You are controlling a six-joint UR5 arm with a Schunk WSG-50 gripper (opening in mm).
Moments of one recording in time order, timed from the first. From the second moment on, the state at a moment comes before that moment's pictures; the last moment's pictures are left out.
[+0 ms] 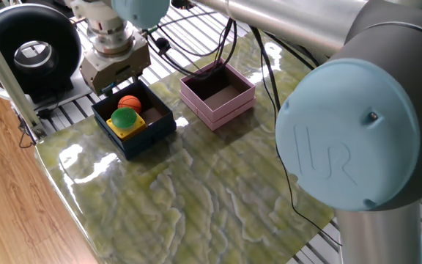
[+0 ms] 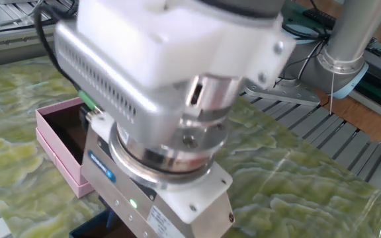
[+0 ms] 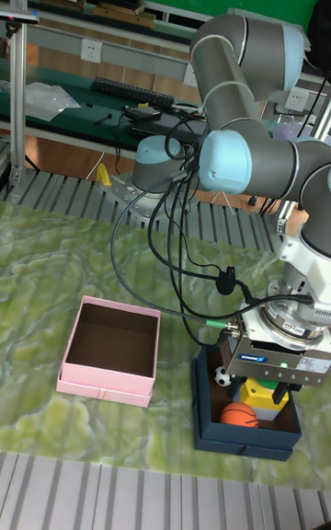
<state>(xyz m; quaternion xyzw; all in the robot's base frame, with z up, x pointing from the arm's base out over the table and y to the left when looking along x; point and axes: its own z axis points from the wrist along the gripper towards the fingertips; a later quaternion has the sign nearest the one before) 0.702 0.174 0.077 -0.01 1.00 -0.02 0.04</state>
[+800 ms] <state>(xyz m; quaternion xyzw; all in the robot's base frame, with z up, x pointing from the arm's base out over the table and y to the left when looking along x) 0.712 0.171 0.060 0.00 1.00 -0.02 0.04</state>
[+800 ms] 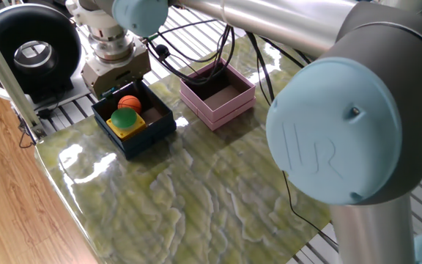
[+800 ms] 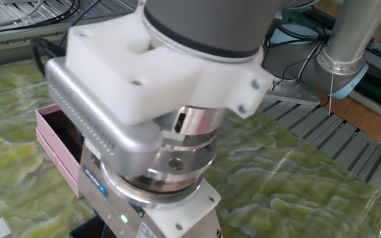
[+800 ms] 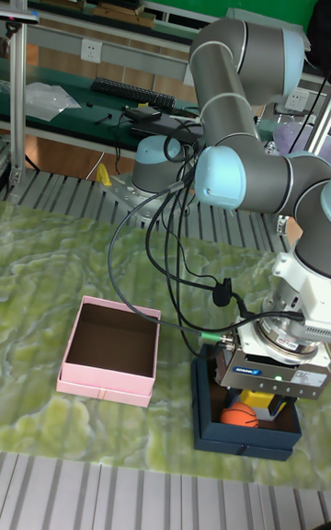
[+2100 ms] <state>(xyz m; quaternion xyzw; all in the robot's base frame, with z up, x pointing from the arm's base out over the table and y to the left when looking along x) 0.710 0.166 0.036 0.00 1.00 -0.01 0.03</state>
